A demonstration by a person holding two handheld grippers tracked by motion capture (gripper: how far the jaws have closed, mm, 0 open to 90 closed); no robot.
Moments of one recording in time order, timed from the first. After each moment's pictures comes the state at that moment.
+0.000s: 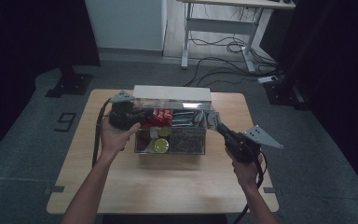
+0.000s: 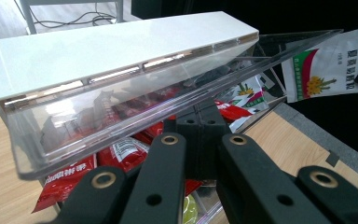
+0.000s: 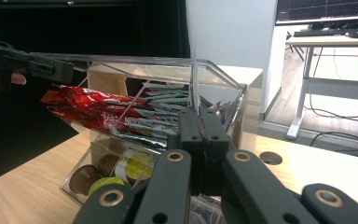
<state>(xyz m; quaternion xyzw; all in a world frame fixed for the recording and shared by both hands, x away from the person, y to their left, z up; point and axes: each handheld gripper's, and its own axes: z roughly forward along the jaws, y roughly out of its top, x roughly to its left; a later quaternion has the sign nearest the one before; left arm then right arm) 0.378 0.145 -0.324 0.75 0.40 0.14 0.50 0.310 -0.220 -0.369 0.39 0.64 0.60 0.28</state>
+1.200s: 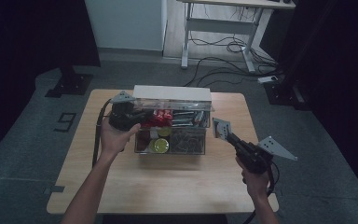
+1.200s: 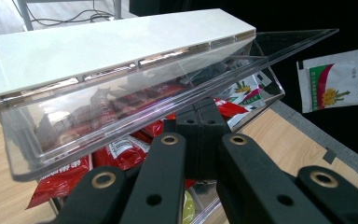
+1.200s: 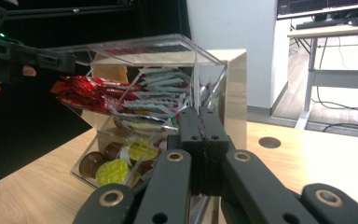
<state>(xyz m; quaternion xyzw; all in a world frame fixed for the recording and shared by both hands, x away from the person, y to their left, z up) 0.376 0.145 -0.323 0.76 0.39 0.14 0.50 0.291 -0.253 -0.389 0.40 0.63 0.62 0.26</state>
